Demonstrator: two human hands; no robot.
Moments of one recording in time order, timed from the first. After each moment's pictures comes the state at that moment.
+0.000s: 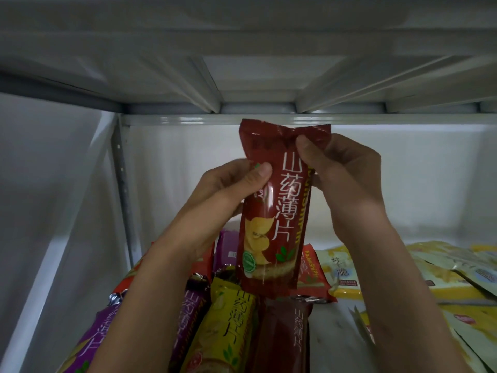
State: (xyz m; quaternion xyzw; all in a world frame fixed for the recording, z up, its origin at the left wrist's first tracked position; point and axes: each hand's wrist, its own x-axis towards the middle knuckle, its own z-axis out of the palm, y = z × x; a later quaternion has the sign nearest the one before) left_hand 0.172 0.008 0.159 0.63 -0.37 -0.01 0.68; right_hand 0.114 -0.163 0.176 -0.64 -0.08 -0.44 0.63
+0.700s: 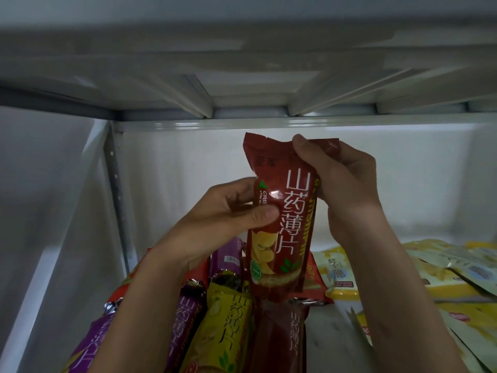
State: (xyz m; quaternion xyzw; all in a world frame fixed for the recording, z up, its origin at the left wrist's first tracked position) left_hand 0.176 0.007 0.150 0.64 -0.45 -0.07 0.62; right_hand 0.102 -0.164 0.181 -0.58 -0.07 -0.40 0.70
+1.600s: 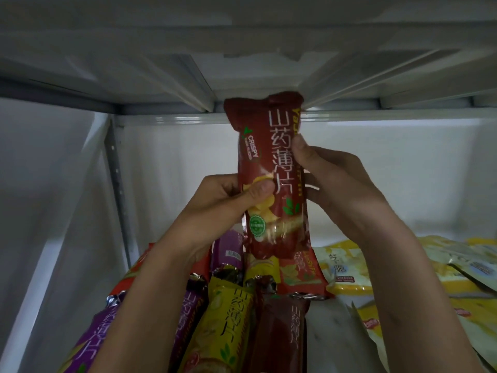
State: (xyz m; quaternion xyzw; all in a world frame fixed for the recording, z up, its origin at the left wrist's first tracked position) left_hand 0.172 0.003 0.153 0.68 -0.36 0.00 0.64; right_hand 0.105 -0.177 0.177 -0.69 -0.10 -0.27 0.66
